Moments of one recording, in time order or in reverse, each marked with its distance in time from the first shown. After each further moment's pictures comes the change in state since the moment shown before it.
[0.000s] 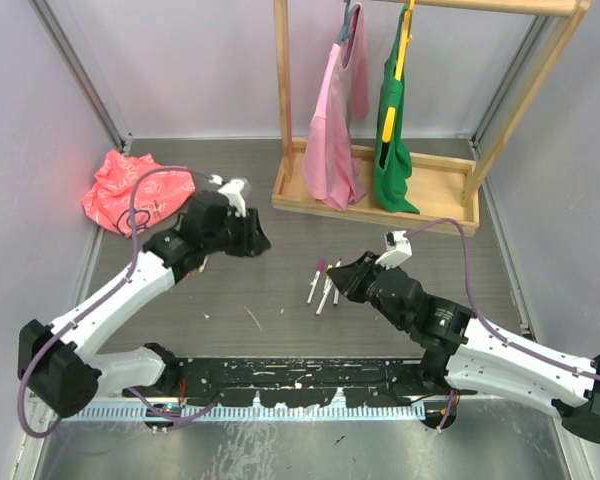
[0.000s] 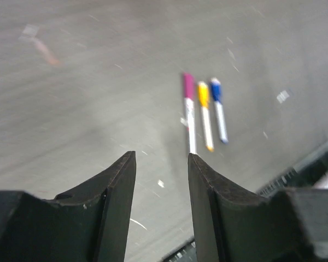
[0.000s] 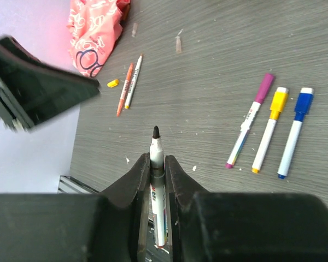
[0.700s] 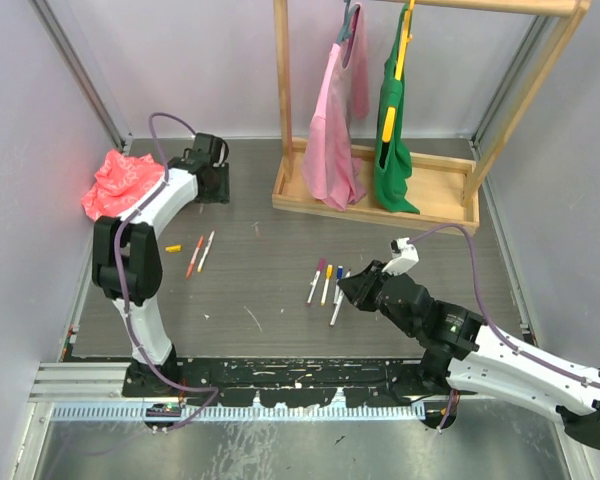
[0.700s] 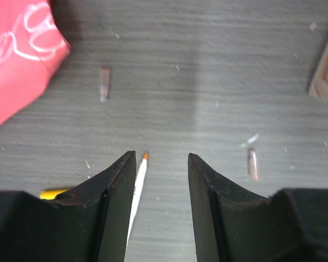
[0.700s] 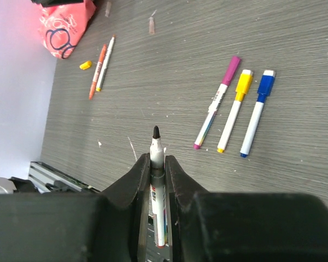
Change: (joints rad) left arm 0.391 0.700 0.580 -0.232 -0.327 0.217; right arm 0.000 -0.108 -0.039 -0.145 -0.018 -0.037
